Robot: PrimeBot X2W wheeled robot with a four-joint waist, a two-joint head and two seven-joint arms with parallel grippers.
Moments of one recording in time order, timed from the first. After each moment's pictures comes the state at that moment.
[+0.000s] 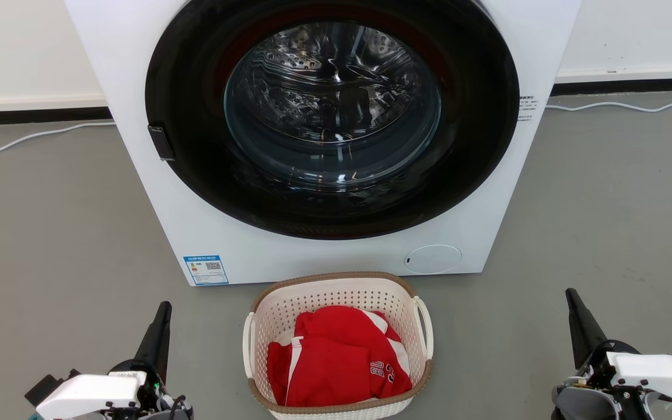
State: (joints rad) left arm -0.05 0.04 0.08 0.27 -1.60 -0.12 0.11; right arm -0.07 -0.04 -0.13 0.27 1.60 0.12 0.10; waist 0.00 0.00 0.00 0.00
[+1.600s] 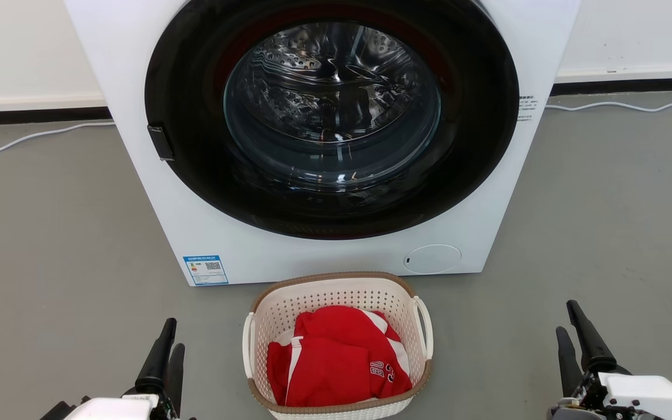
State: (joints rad) left arm -0.01 0.03 0.06 0.32 -1.60 -0.12 0.07; right arm -0.02 -0.03 -0.12 0.29 1.59 0.12 0.08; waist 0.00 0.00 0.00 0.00
